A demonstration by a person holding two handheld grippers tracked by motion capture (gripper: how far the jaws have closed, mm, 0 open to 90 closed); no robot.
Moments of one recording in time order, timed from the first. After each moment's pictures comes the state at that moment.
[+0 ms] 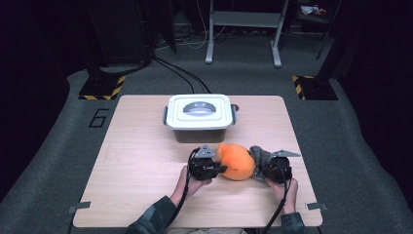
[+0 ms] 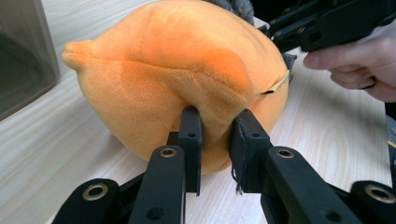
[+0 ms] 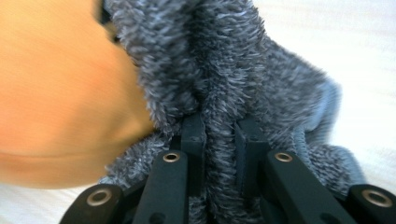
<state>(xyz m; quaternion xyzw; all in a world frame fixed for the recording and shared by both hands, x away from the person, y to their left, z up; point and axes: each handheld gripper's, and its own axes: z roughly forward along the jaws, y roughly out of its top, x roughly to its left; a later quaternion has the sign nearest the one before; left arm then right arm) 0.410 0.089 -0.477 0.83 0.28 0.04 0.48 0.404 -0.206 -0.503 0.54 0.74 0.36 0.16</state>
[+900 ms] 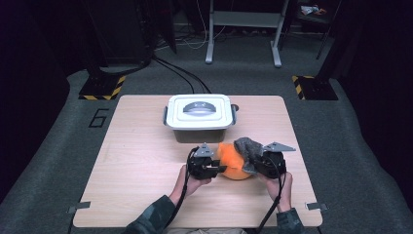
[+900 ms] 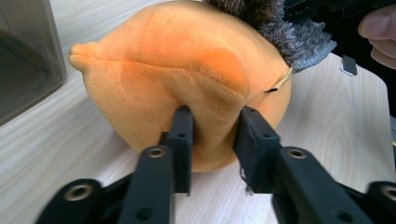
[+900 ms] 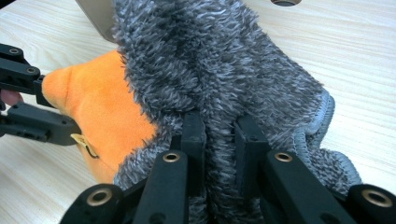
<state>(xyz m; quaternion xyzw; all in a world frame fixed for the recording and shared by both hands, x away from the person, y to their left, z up) 0.410 0.092 -0.477 0.82 0.29 0.05 0.48 0.392 -0.170 -0.446 0.48 0.76 0.40 0.19</state>
